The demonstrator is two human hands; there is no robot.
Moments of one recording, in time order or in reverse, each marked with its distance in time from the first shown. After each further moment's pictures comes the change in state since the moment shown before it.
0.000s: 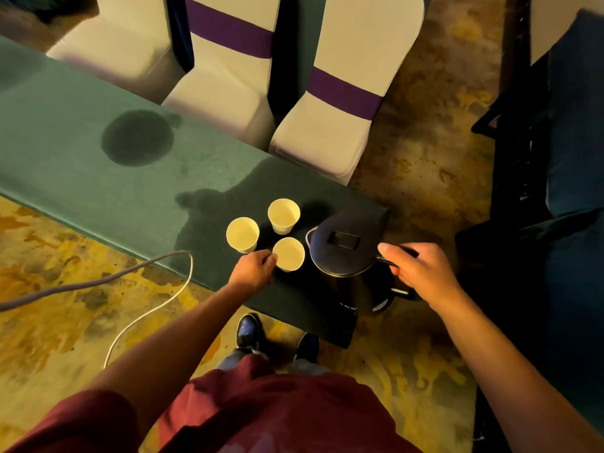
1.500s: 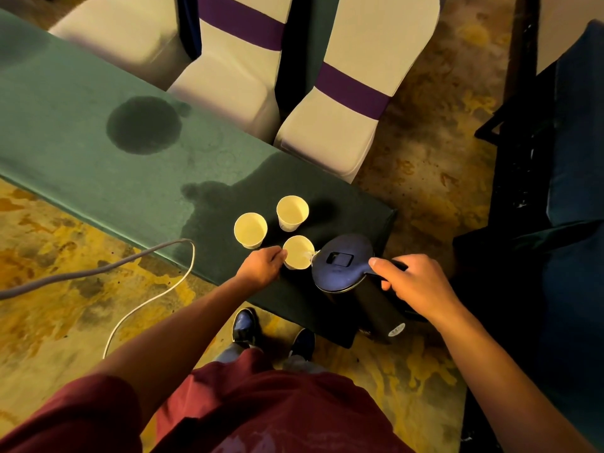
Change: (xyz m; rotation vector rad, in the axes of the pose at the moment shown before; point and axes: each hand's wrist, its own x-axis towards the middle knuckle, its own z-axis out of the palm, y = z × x) left_hand 0.004 0.000 -0.006 -0.045 -0.113 0.030; right_hand -0.024 -0.042 0.025 -0.423 -0.038 0.095
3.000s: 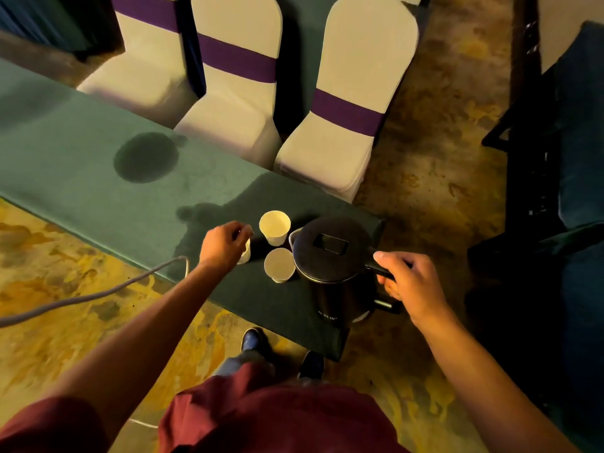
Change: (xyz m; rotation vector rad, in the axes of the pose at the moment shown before) left_hand -0.006 0.047 -0.041 0.157 0.540 0.100; right_hand 0.003 0.041 -0.021 0.745 0.066 -0.066
